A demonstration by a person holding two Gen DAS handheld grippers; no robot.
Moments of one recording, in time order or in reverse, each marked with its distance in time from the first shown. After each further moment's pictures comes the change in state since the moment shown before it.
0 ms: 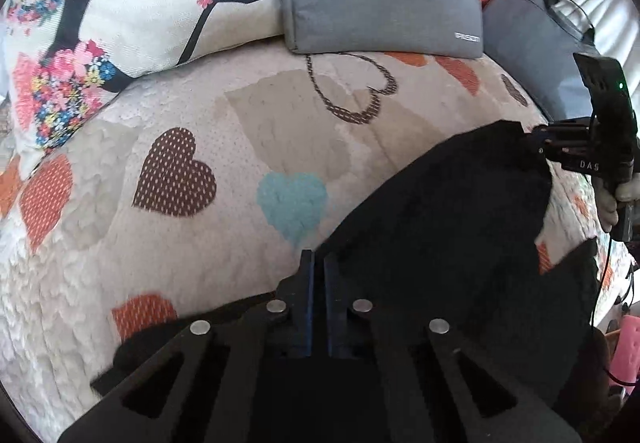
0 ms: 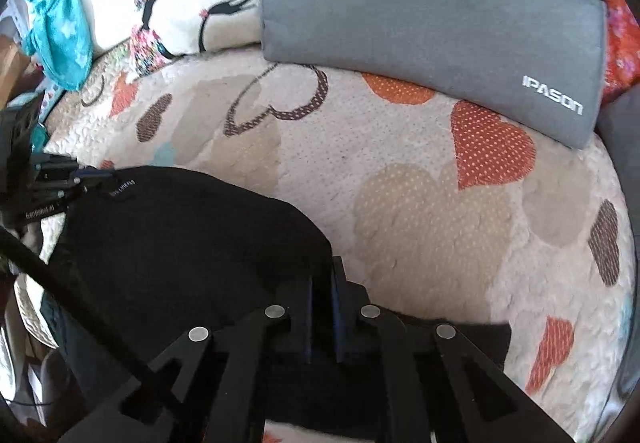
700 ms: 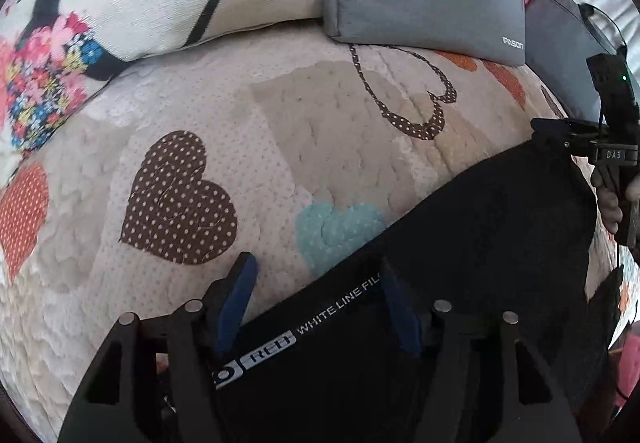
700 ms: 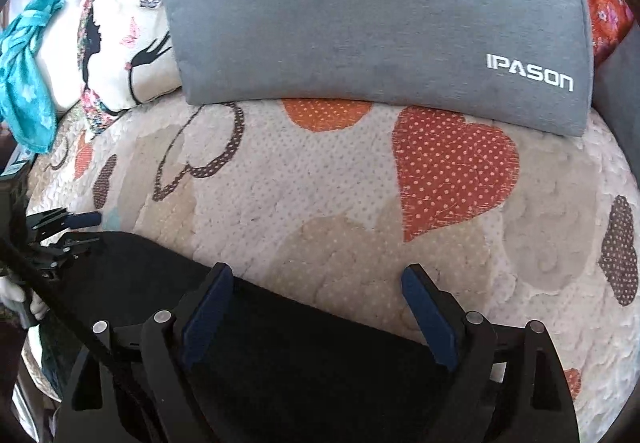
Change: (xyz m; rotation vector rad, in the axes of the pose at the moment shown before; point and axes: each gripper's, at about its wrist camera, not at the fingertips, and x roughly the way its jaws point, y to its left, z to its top) left arm 0.061 0.028 0.039 -0.041 0.018 0.027; right arm 0.050 -0.066 0.033 0.142 -0.060 0.015
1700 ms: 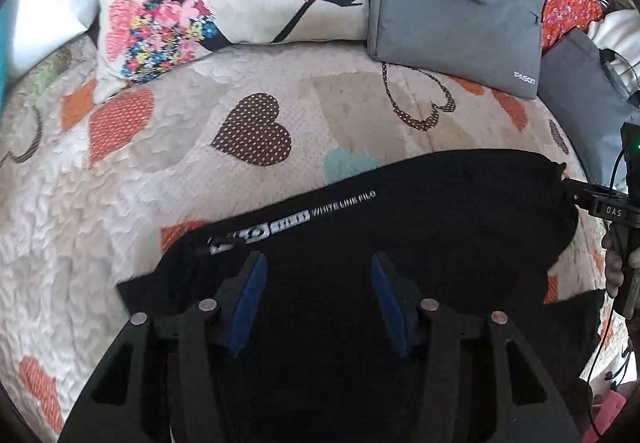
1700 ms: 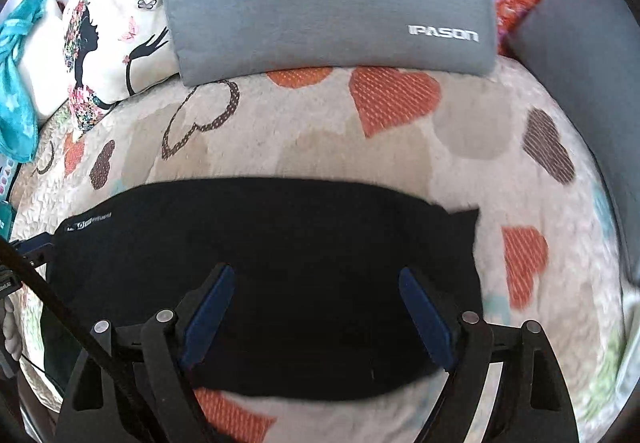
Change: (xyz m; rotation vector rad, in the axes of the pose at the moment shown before) left arm -0.085 -0.017 -0.061 -0.209 -0.051 0.136; right arm -0.046 0.021 -0.051 0.117 -0.008 -0.154
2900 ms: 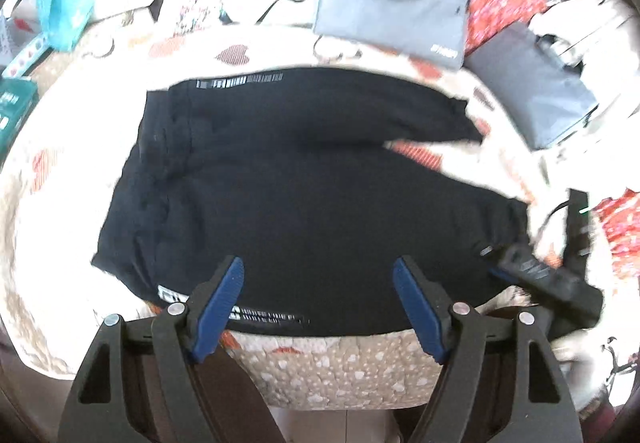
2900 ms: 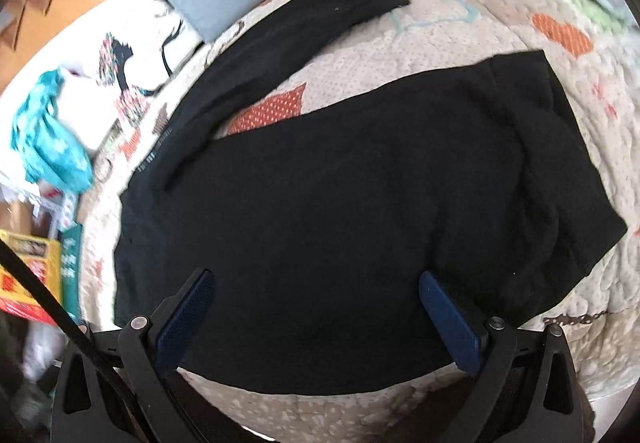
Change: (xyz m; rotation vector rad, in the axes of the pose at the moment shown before) left arm -0.159 -0.118 -0.190 -0.101 -0.057 -0.004; right arm -0.088 0.027 -0.247 0.366 0.006 0.172
